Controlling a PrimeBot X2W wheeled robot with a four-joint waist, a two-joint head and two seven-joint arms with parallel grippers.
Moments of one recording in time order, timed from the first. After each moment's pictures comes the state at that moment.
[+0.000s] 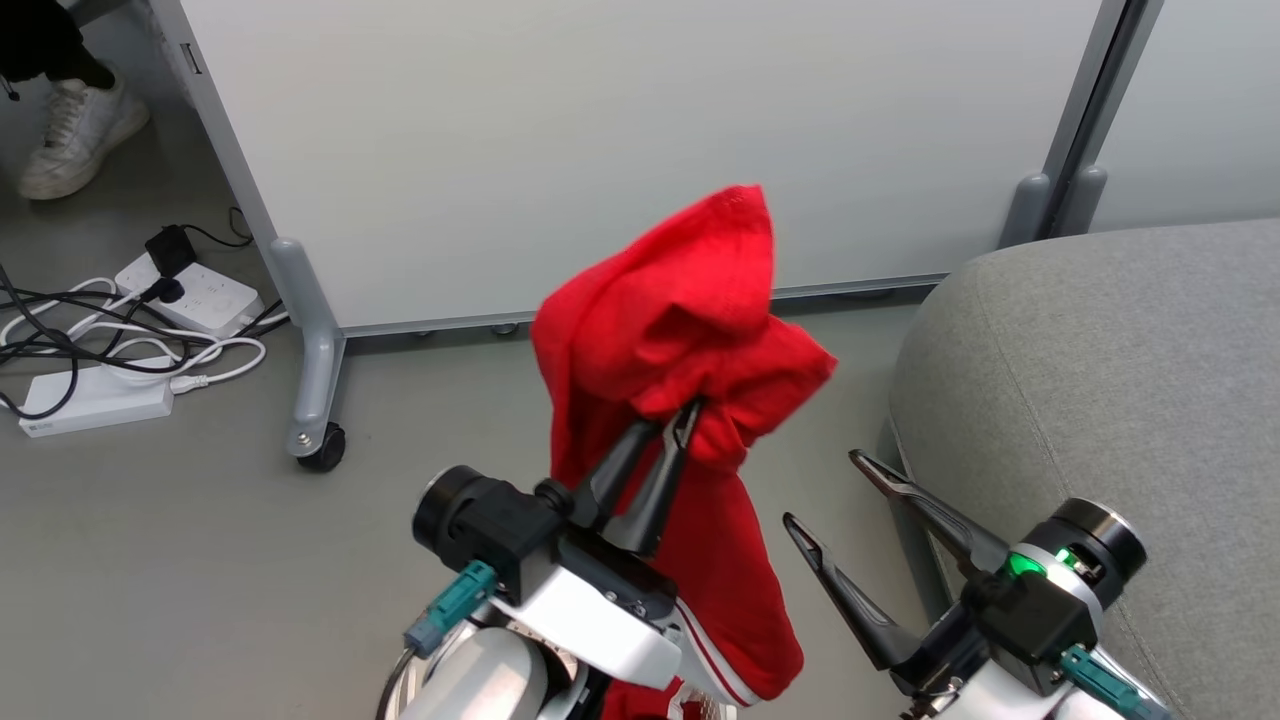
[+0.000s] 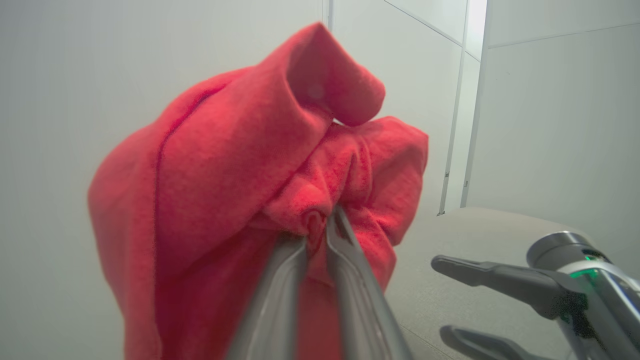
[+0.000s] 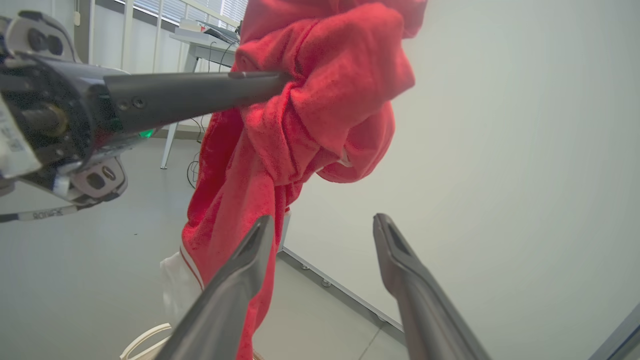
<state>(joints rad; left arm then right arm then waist) -0.27 0.05 -0.56 0.11 -0.38 0.00 -0.26 -0.17 -0.37 0.57 -0.02 0.17 0.13 -0.26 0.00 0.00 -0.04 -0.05</state>
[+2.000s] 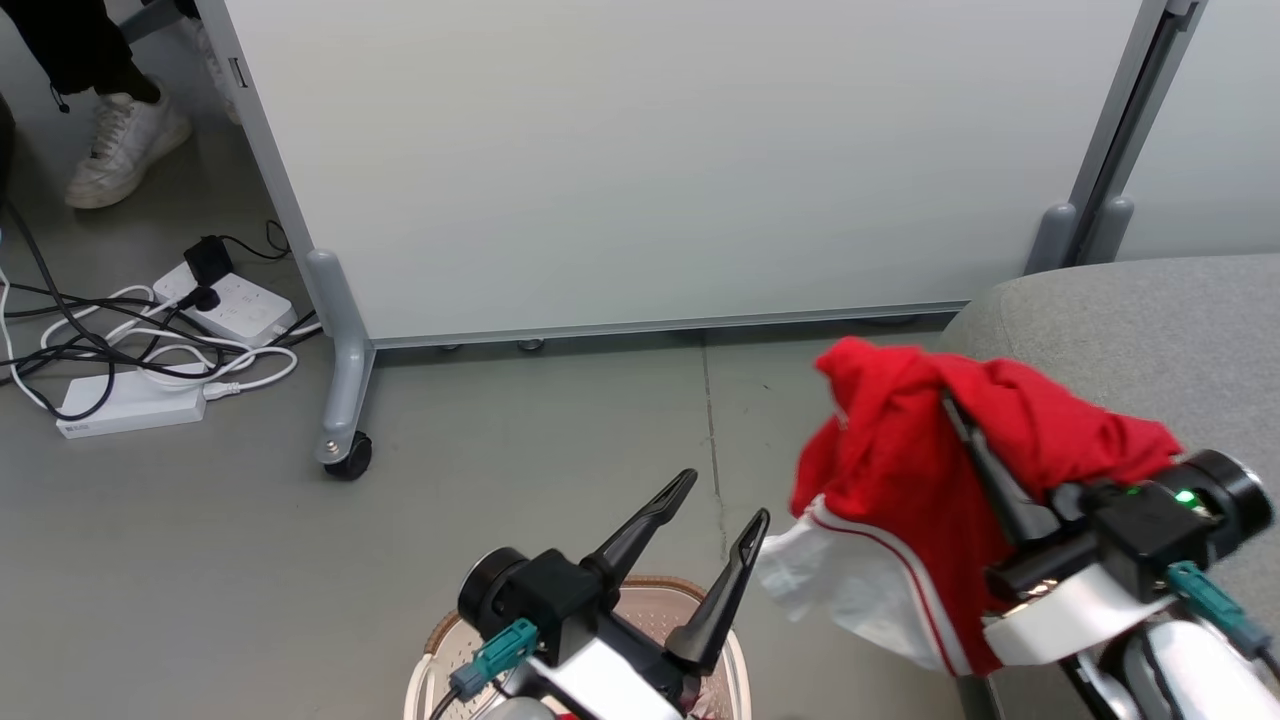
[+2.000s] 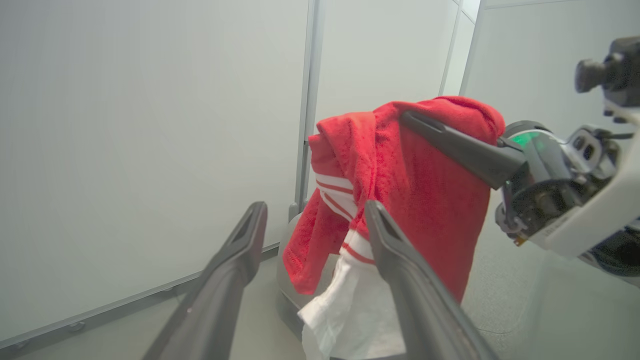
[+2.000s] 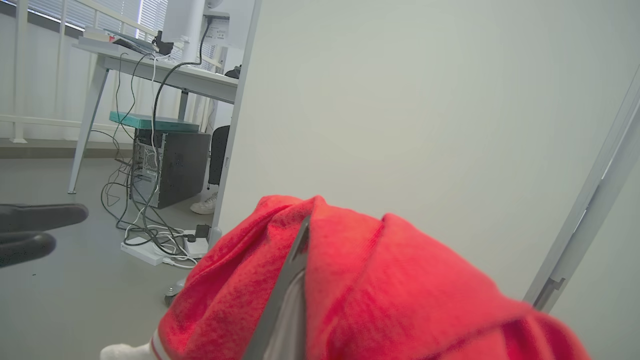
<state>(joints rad) -0.22 0.05 -0.68 0.21 -0.44 -0.05 -0.26 -0.21 -0.32 0.37 0.07 0.16 0.13 -0.26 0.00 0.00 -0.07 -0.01</state>
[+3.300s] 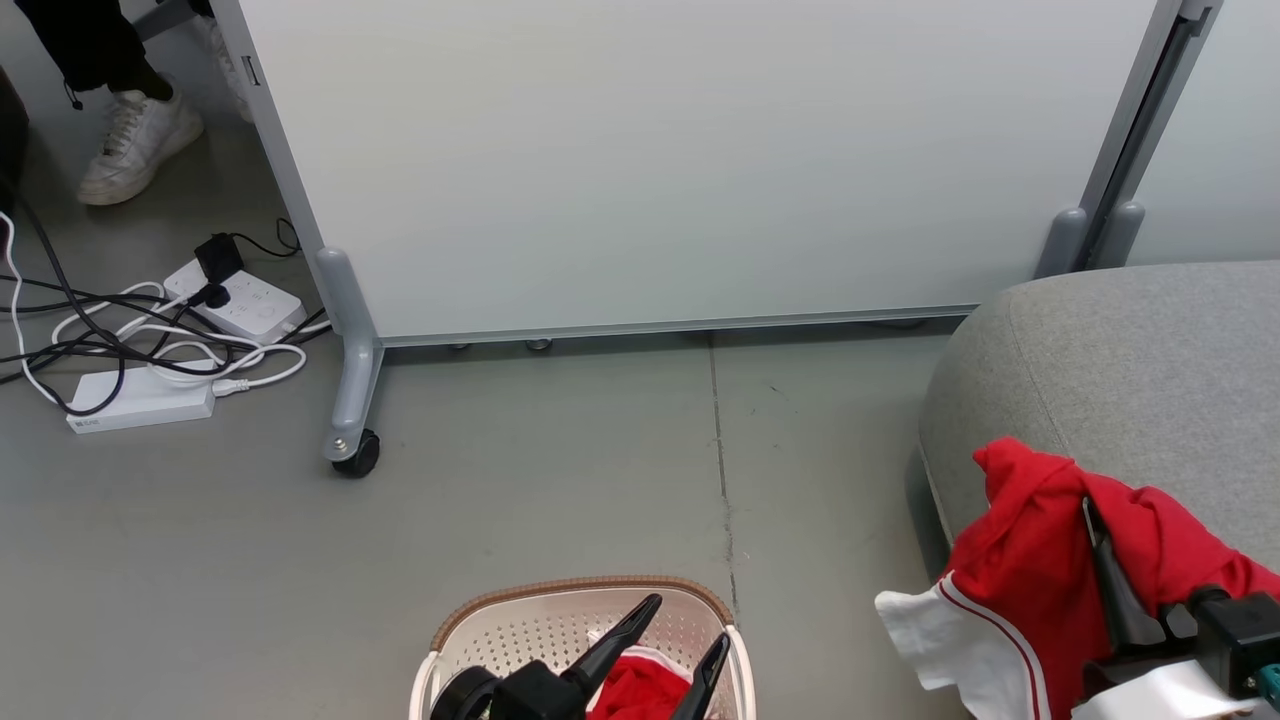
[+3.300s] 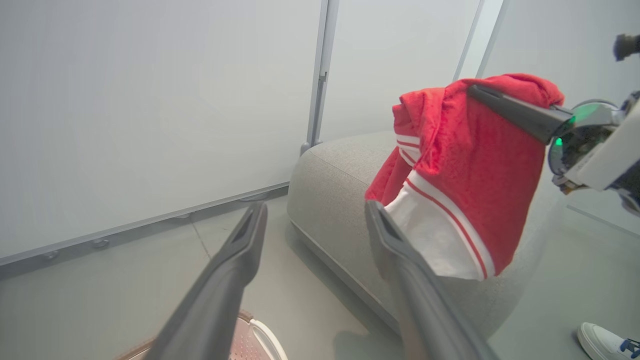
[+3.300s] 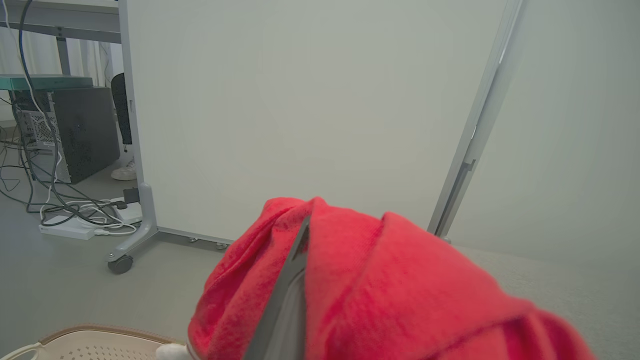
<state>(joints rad) -0.03 0.05 -0.60 0.27 -0.32 -0.13 -0.26 0.05 -0.20 0.04 0.12 0.08 0.13 -0.26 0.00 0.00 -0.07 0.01</state>
